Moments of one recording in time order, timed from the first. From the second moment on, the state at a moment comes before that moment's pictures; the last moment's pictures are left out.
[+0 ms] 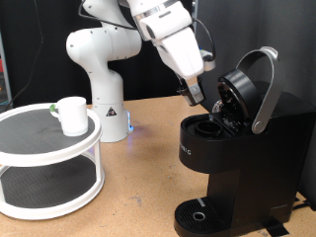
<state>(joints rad) 0.24 -0.24 -0.21 -2.29 0.44 2.25 -0.86</state>
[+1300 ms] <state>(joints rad) 0.25 -0.16 -0.12 -2.31 0.36 2.31 -0.85</state>
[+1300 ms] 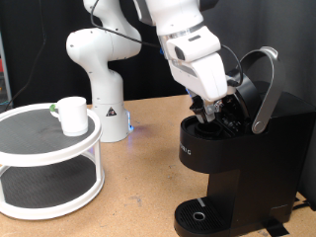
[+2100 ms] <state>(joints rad) 0.25 -0.12 -0.09 -2.33 0.35 2.36 -0.85</state>
